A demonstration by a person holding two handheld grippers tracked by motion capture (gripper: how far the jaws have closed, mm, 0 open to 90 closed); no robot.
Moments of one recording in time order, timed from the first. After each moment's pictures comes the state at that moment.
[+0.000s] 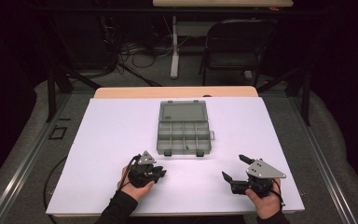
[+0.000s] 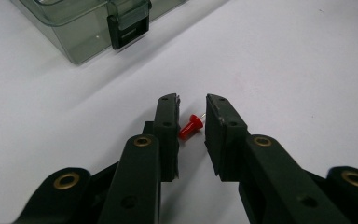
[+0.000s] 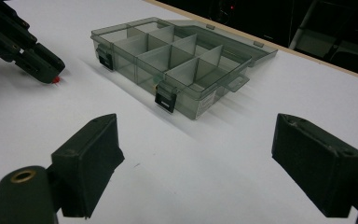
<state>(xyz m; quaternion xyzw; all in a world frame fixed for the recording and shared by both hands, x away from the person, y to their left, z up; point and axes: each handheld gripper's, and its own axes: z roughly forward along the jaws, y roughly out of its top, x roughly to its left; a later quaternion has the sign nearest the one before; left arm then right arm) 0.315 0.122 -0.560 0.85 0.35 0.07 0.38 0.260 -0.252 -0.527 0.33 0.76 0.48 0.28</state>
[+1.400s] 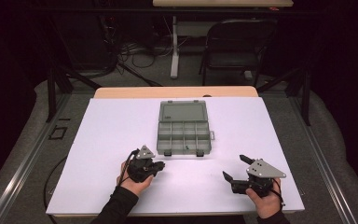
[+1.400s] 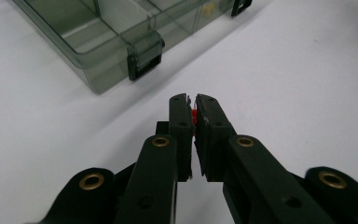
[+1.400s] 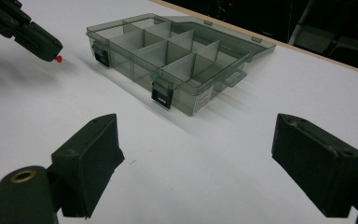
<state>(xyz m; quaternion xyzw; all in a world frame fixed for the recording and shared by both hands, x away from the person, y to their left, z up) 0.325 0.122 -0.538 0.84 0.36 0.08 0.39 0.262 -0.254 -0.530 0.34 0.76 0.48 0.28</state>
